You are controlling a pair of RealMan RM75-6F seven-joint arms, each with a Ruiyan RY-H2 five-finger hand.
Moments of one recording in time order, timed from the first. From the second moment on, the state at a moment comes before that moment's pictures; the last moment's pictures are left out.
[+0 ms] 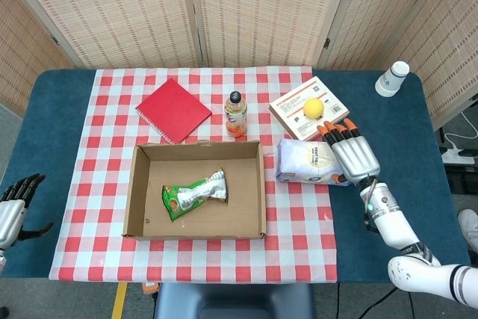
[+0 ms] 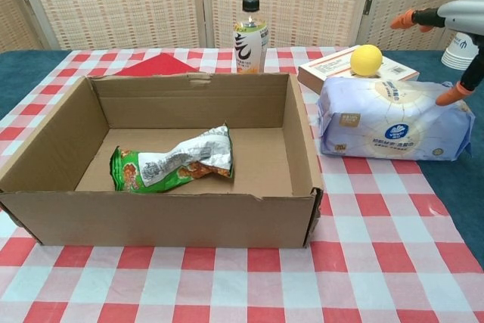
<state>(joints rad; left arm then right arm) -0.20 -1.10 -0.04 -1.41 1.40 1.24 -0.23 0.67 -1.20 0.15 -1.68 -1.01 1.02 -0.52</state>
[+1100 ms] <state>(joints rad) -0.20 -1.09 -0.04 -1.40 1.40 1.24 -0.24 0.71 -1.33 0.14 -1.45 -0.98 0.88 -0.39</state>
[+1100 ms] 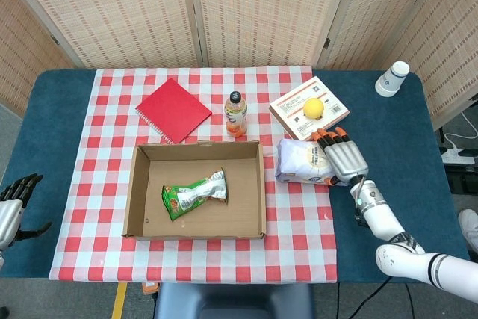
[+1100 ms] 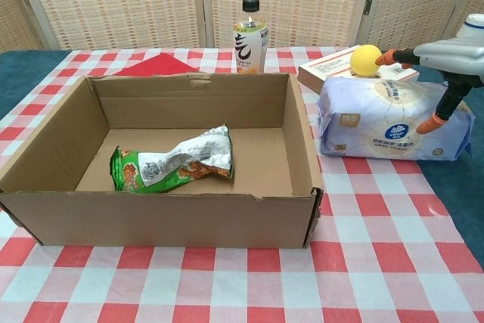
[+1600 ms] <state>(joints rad) -0.21 -1.10 -0.04 -1.39 1.40 1.23 -0.24 0.75 -1.40 0.14 -1.34 -0.96 0.79 -0.34</state>
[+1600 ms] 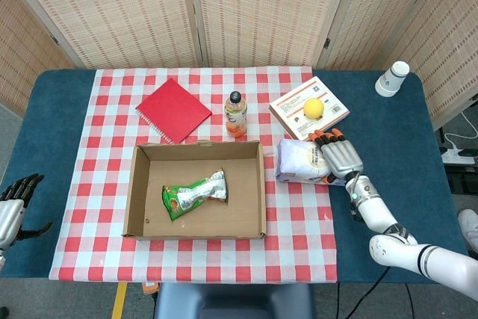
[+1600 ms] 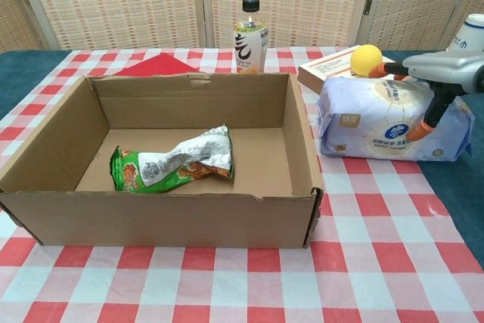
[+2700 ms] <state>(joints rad) -0.20 -1.10 -0.04 -1.40 1.41 1.24 -0.24 0.70 -1.35 0.17 -1.42 -1.07 0.96 -0.34</state>
